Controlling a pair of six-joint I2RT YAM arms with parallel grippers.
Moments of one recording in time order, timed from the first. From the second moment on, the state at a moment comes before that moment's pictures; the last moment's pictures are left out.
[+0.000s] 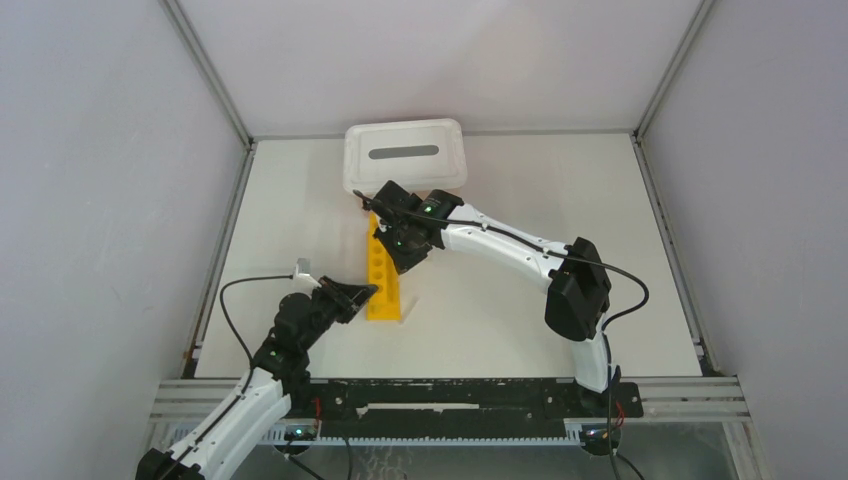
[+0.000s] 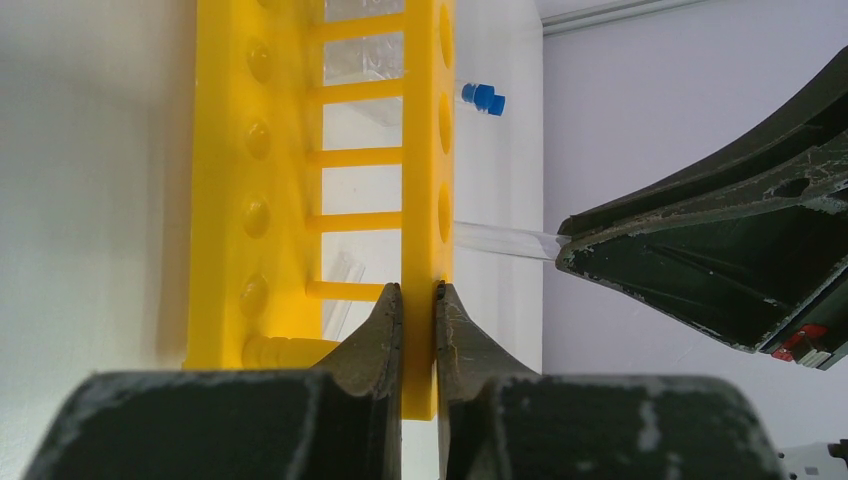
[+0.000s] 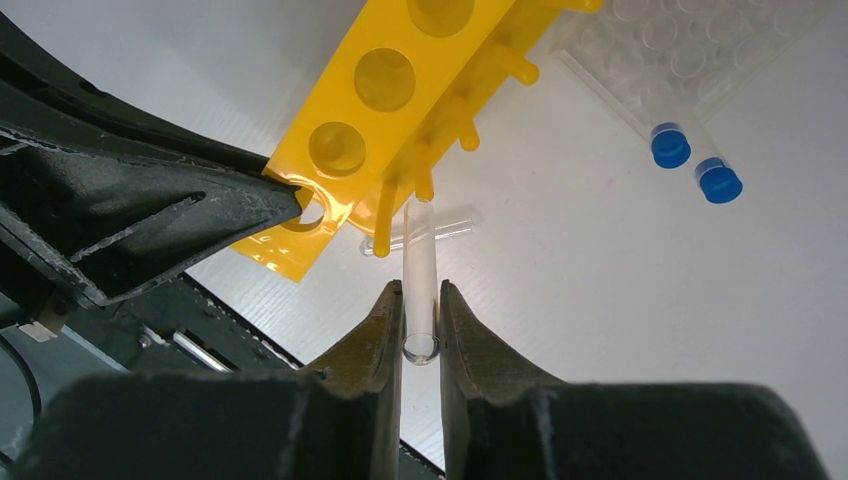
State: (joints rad) left arm -0.40 0.48 0.02 0.18 0.14 -1.17; right arm 0.96 1.98 1.86 -0.98 -0.01 0.26
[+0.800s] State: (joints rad) left arm -0.40 0.48 0.02 0.18 0.14 -1.17; right arm 0.96 1.98 1.86 -0.95 0.01 0.27
